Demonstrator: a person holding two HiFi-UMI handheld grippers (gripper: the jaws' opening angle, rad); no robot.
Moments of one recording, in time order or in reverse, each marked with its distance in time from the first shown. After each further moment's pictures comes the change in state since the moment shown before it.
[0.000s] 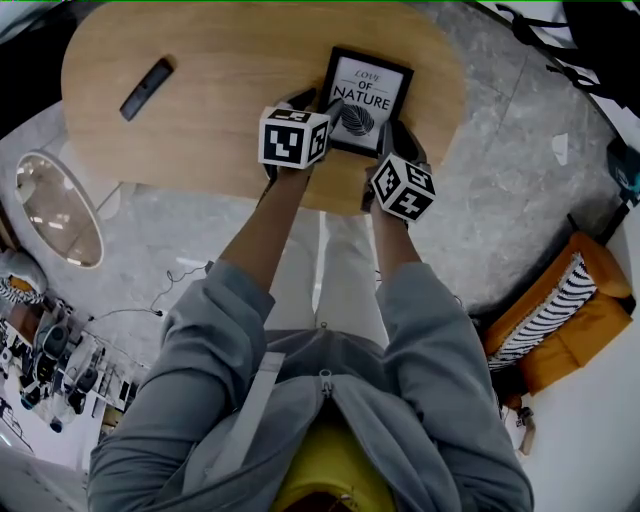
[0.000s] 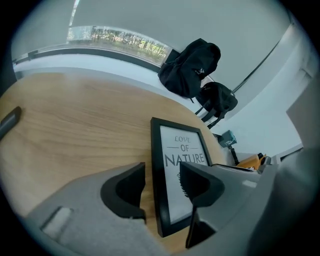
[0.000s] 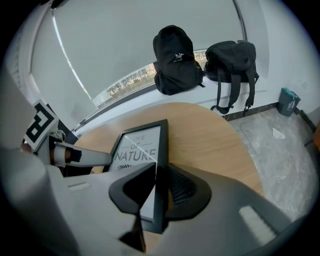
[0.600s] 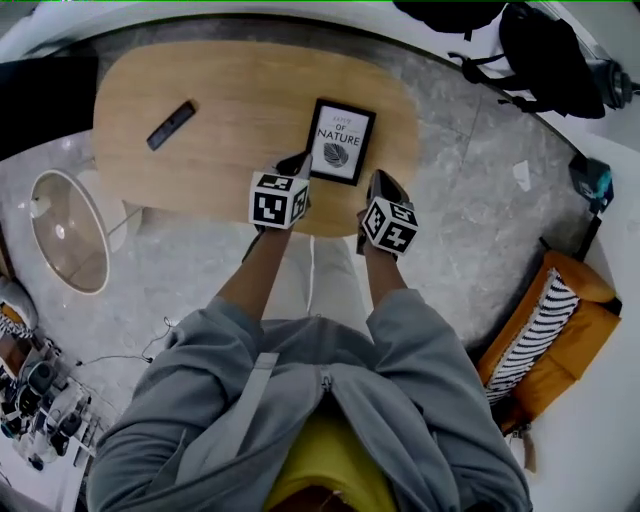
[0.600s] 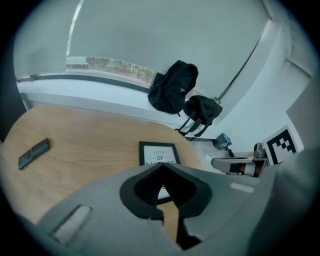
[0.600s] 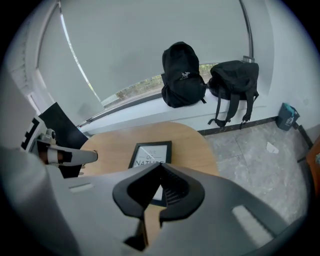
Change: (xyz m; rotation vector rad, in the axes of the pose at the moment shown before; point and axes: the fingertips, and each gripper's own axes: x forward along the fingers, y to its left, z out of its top) left arm -0.109 -0.056 0.016 0.103 -0.120 0.013; right arm -0.097 0.012 0.043 -0.090 0.012 0.002
